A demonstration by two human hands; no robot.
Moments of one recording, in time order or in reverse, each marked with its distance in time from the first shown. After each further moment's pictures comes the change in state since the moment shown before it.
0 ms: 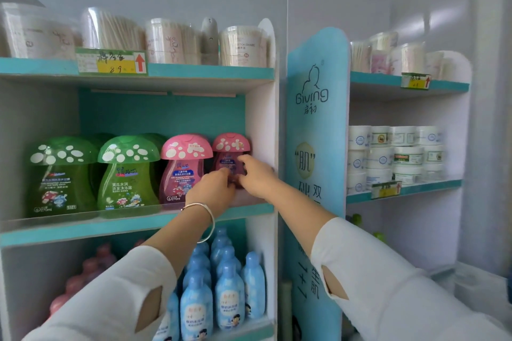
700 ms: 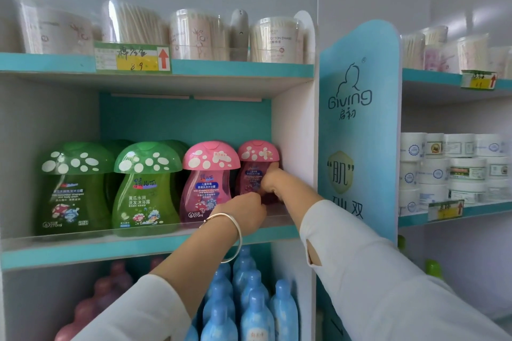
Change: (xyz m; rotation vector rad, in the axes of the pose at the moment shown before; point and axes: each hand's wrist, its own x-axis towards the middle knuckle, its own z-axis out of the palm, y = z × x) left_hand 0.034 -0.017 0.015 0.204 -0.295 0.075; right_hand 0.089 -0.006 0.030 0.042 -0.087 0.293
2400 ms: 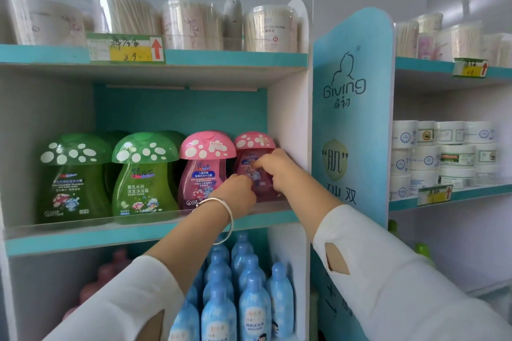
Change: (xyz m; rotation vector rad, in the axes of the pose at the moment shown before) left_hand -0.004 -0.004 -0.007 -0.083 0.103 -0.038; right_hand -0.032 0.000 -0.003 0.782 0.010 0.035
